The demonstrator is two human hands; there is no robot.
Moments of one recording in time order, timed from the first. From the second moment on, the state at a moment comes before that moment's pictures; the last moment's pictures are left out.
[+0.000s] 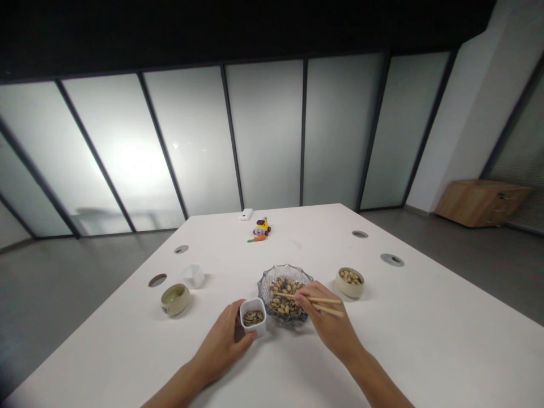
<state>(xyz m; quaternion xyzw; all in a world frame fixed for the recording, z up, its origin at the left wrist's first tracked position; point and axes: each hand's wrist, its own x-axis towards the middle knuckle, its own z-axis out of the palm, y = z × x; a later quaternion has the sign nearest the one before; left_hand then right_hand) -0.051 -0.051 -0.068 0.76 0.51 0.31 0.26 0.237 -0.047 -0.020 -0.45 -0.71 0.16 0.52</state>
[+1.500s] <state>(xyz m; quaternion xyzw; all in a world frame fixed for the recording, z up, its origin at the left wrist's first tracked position) -0.051 -0.053 -0.064 0.75 0.52 0.29 0.27 0.270 -0.035 -0.014 -0.54 -0.69 0.11 0.48</state>
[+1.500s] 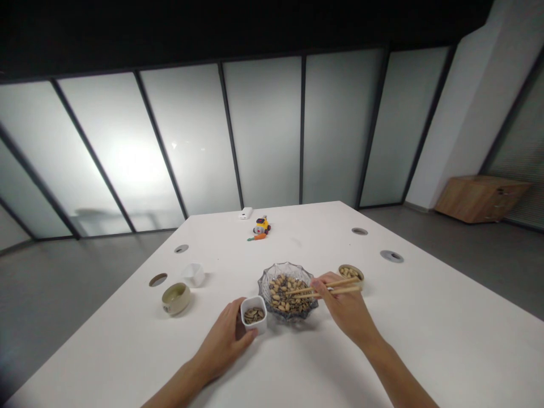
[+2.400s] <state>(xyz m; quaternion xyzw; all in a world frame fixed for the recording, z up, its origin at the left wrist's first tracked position) -0.051 -0.053 -0.064 0.75 0.52 0.29 0.27 0.257 -0.040 -0.013 -0.51 -0.57 0.23 0.60</state>
